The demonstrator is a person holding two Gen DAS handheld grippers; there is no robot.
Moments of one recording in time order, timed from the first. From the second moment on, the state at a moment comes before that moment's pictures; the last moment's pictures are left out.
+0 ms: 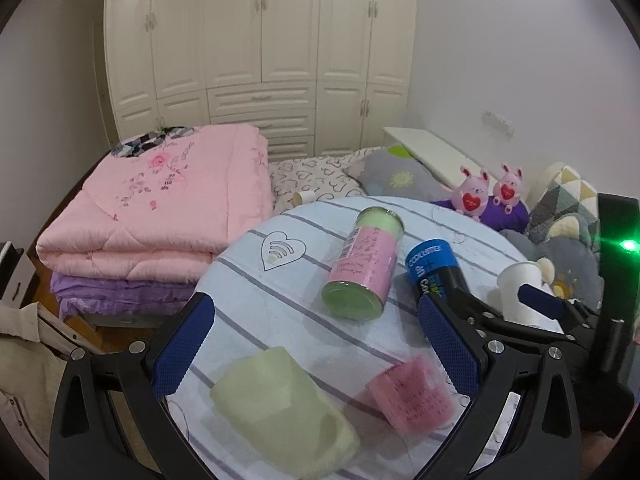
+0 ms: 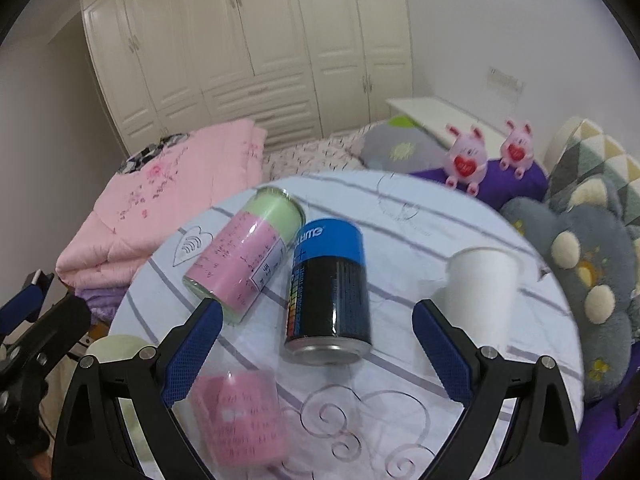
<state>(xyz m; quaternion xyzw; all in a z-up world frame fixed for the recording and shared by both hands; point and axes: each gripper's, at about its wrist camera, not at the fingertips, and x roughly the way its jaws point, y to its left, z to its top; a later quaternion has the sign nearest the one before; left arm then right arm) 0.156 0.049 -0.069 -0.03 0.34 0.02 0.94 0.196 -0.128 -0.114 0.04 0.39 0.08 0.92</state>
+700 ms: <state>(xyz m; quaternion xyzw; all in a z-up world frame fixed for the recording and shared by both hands) 0.181 0.045 -0.093 -0.02 0.37 0.01 0.93 0.235 -0.133 -0.166 0.08 0.46 0.10 0.88</state>
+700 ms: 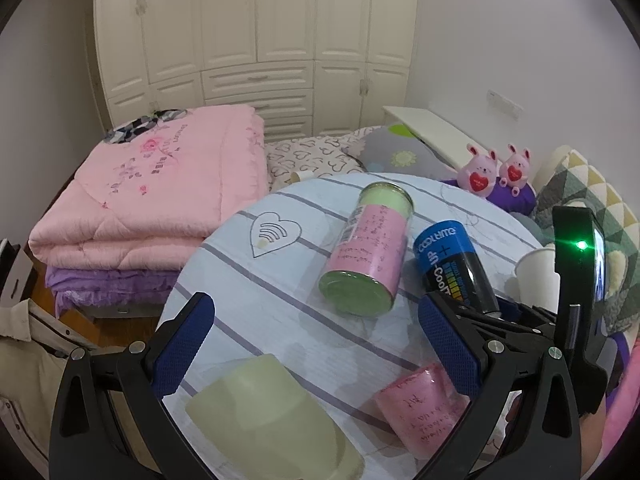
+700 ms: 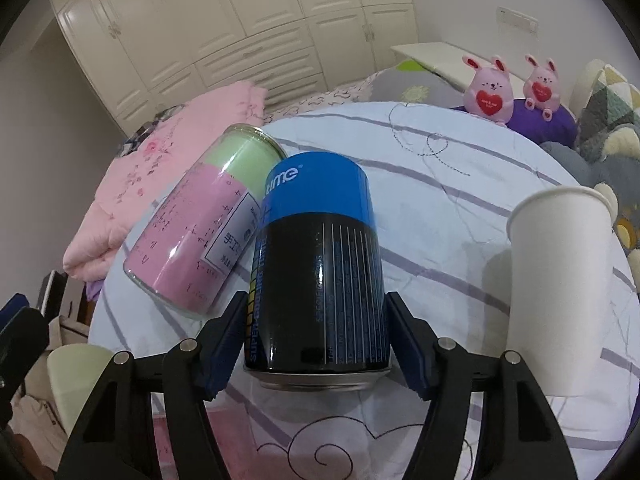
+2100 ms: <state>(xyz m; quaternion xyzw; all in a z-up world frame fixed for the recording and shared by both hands) 0.045 -0.029 -0.073 0.02 0.38 -0.02 0.92 0.073 -0.172 -0.165 0.09 0.47 0.09 0.87</state>
